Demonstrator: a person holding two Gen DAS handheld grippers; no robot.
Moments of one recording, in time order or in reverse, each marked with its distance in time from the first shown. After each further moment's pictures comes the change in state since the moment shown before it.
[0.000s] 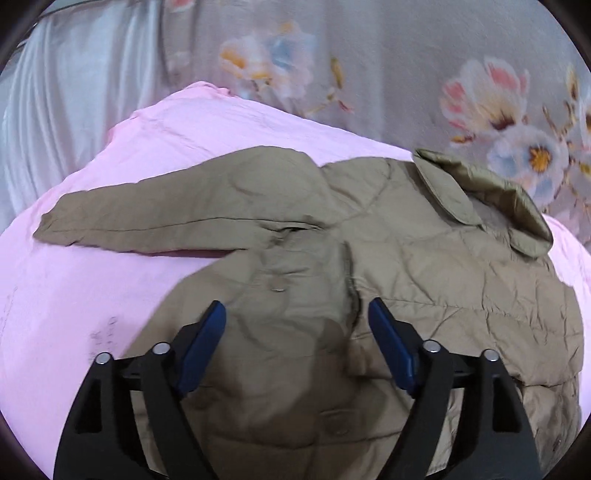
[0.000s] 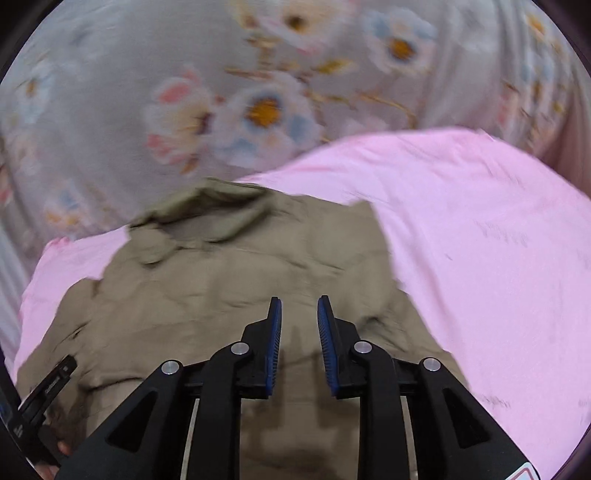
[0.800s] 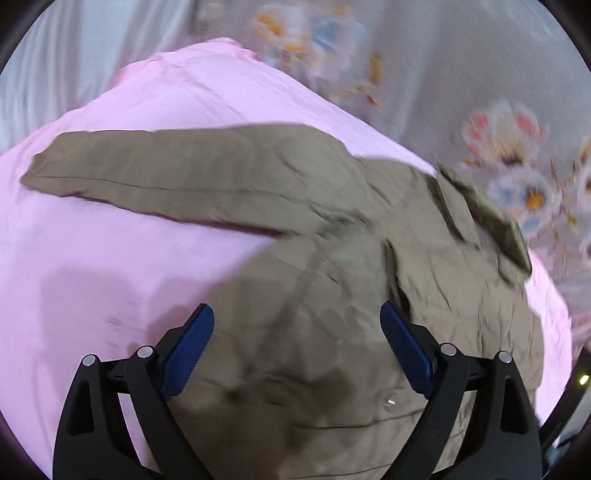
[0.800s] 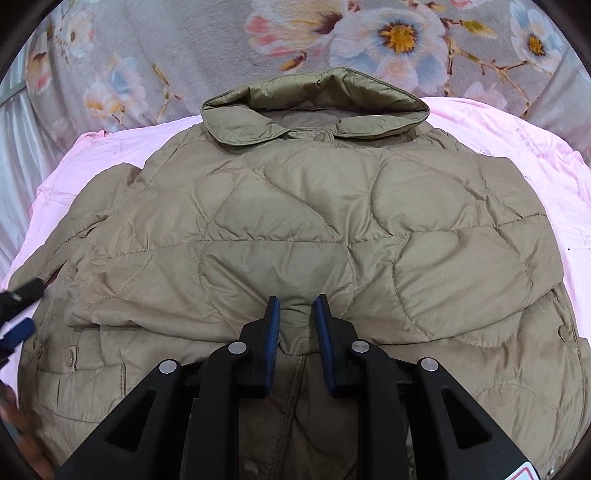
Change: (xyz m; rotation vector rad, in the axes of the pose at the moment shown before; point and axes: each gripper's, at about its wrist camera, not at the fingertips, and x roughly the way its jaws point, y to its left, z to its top) left arm 0.003 0.083 0.011 -0.195 0.111 -0.135; right arm 0.078 0.091 -0.063 -0.209 0.219 0.079
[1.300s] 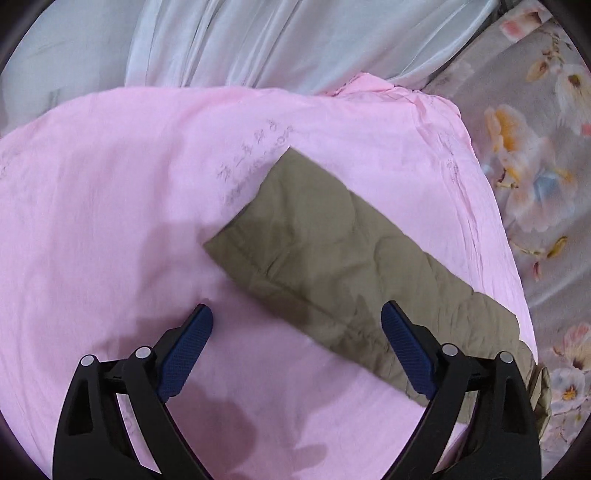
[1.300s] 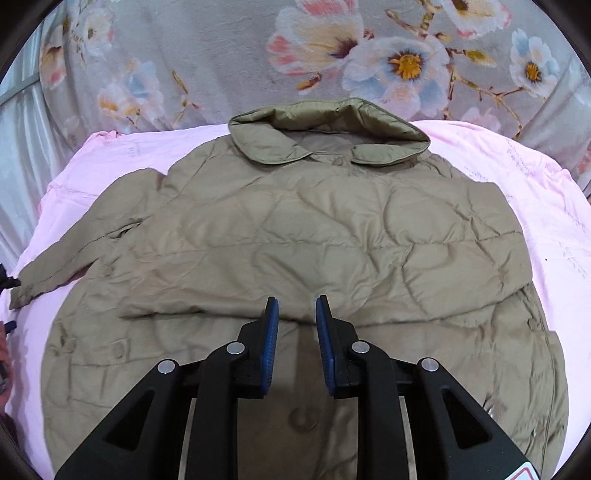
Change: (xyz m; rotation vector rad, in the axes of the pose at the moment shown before) left arm 0.015 0.237 0.096 -0.462 -0.027 0.236; right arm -0.046 0.034 0.001 -0.026 -0.018 -0.025
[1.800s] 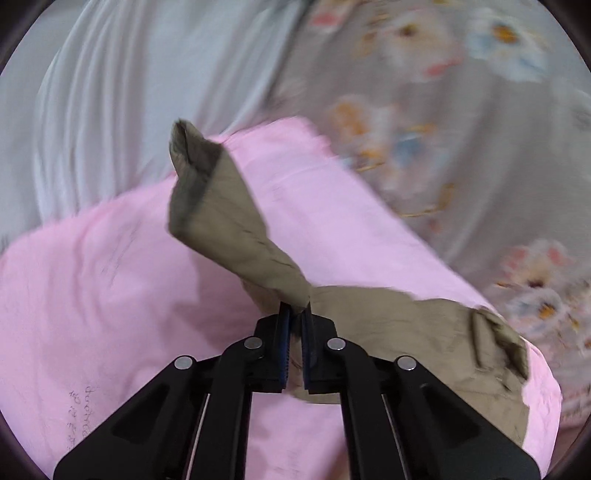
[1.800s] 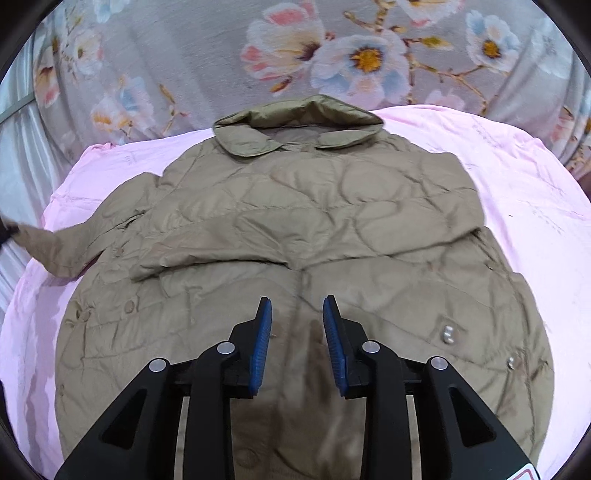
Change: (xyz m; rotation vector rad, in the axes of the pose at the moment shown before) left arm -0.120 -0.143 -0.031 0.388 -0.160 -0.245; right arm -0.045 -0.028 -0.040 0.089 -0.013 -0.030
